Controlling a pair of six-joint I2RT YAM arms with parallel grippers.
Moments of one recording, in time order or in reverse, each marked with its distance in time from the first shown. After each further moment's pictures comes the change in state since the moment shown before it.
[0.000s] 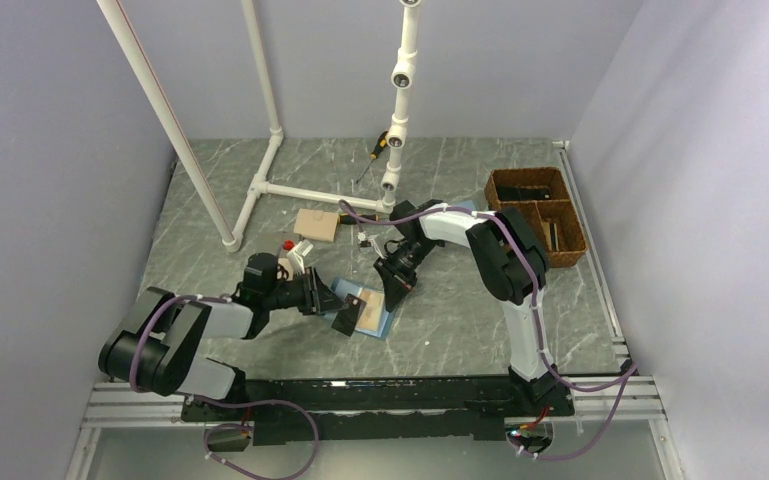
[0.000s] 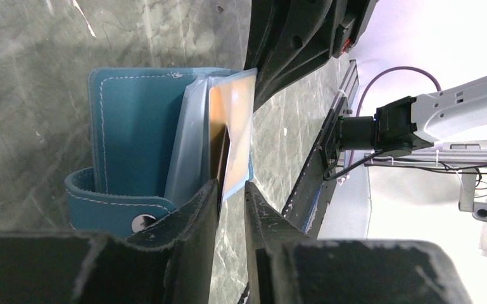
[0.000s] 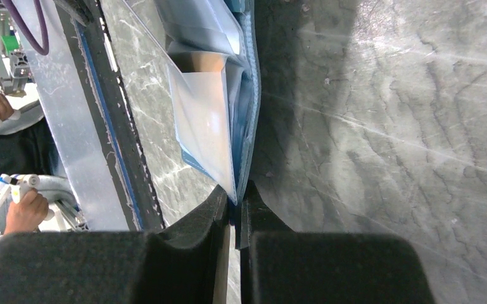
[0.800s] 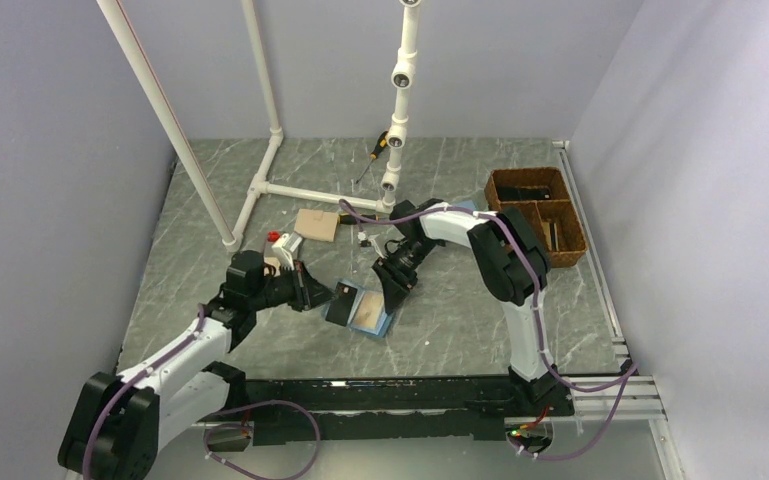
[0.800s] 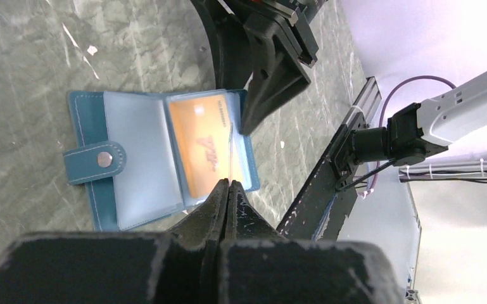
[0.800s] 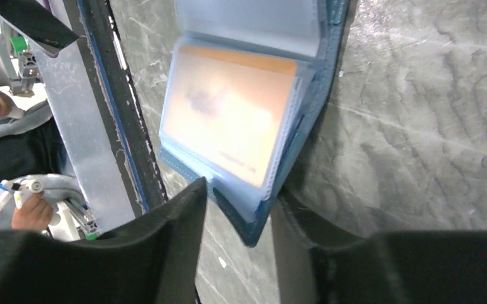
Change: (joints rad) left arm -0.005 -0.440 0.061 -0.449 -0.134 0.127; right arm 0.000 -0.003 0.002 -0.014 0.009 0.012
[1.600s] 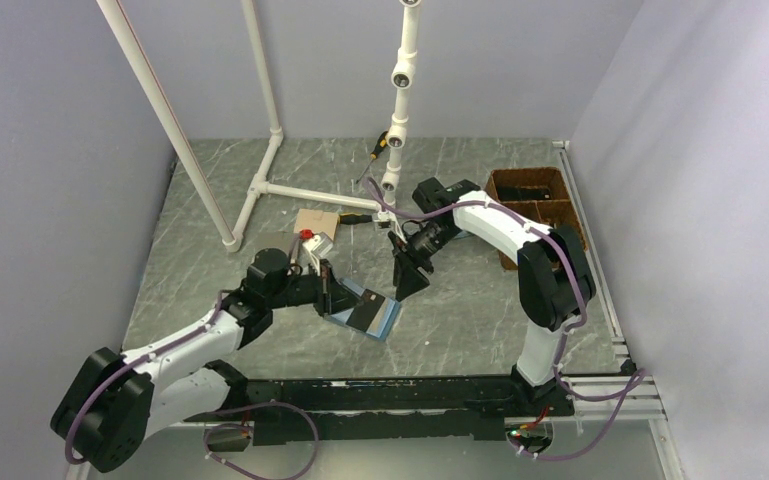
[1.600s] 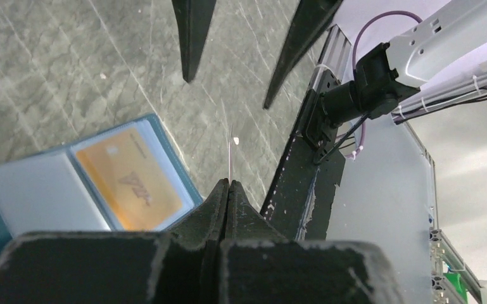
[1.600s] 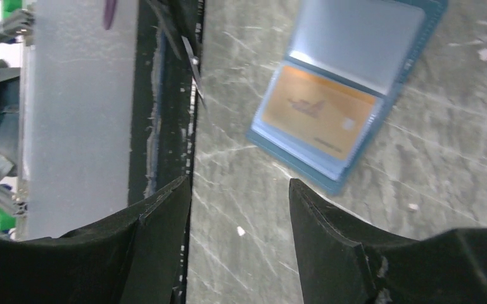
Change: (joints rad) left arm -0.210 0.051 0.063 0.119 0.010 0.073; right arm -0.063 -0.297 -0.021 -0.145 -0.115 -0.318
